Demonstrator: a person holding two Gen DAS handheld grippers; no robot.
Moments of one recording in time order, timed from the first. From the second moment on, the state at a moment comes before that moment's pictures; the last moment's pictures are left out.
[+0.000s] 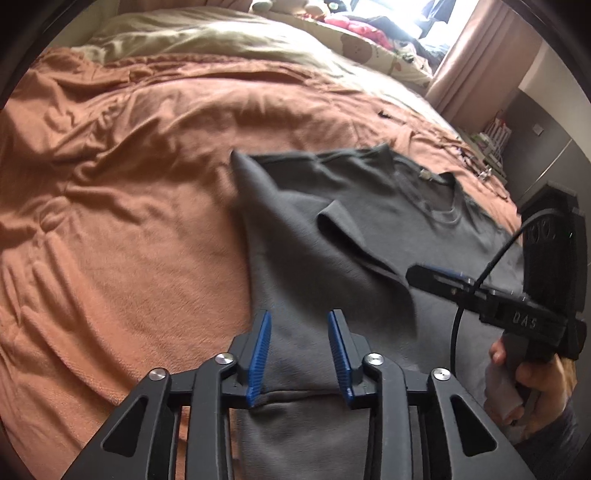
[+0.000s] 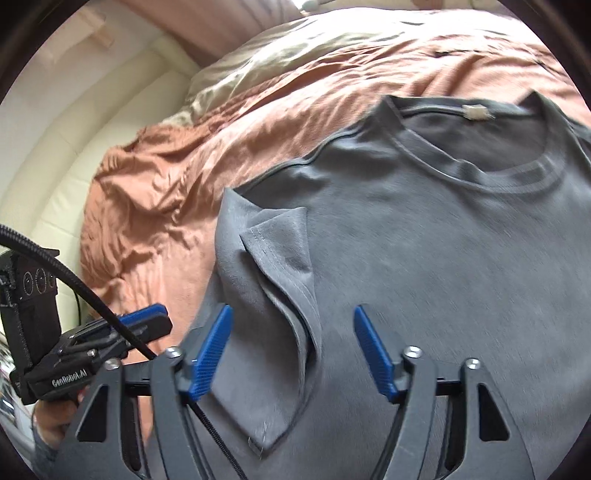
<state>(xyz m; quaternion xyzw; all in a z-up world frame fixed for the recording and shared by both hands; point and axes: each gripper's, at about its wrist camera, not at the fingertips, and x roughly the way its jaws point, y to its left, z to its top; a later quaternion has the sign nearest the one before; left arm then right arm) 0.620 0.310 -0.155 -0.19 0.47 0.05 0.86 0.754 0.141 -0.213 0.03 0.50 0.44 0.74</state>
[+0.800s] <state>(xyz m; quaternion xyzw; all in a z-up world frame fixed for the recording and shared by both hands) 0.588 0.314 -0.195 -0.27 0.45 0.13 0.84 0.771 0.174 -0.226 -0.07 0.50 0.35 0.79</state>
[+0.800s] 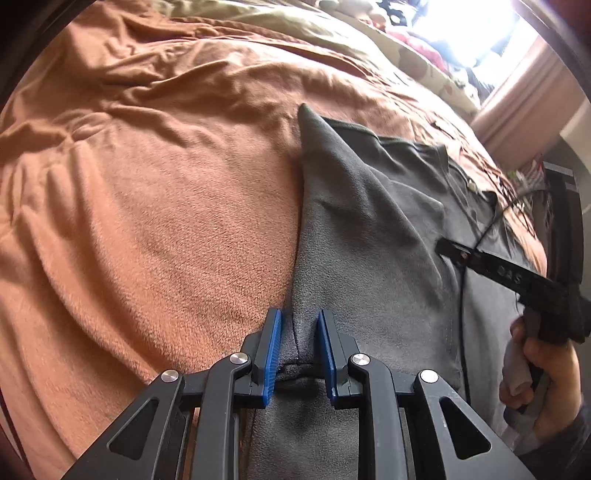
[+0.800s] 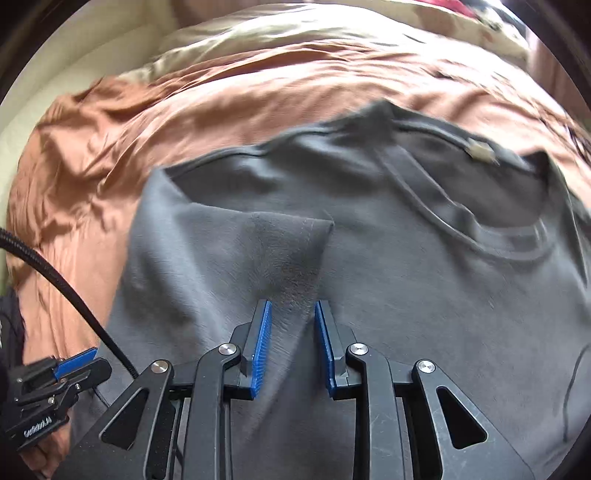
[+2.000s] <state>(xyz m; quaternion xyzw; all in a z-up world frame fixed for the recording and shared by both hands) 0.586 0.317 -0.195 -0.27 0.46 0.11 0.84 0.829 0.187 -0.243 0.01 0.52 0.34 0.78</state>
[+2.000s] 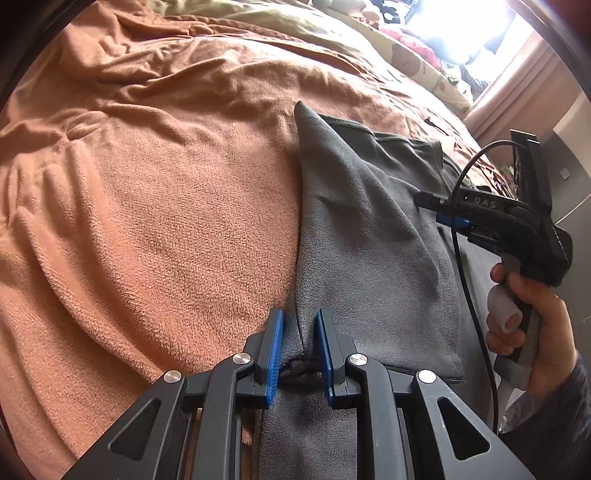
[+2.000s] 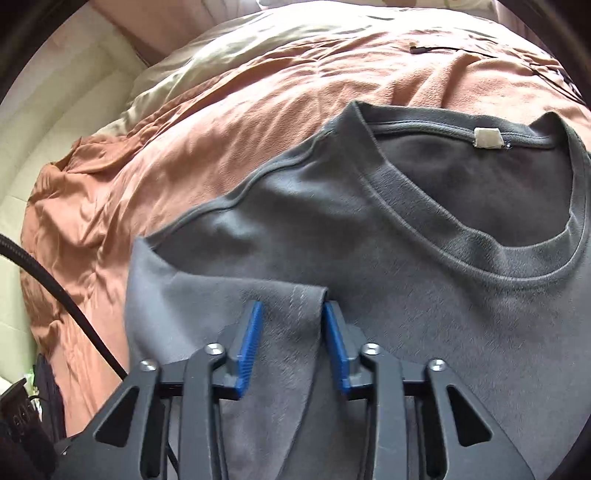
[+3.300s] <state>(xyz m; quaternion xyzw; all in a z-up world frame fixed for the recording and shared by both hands) 0.537 0.304 -0.144 -0.26 0.45 0.10 0.85 0.706 0.147 -0.211 -0.04 0.57 0.39 0.72</state>
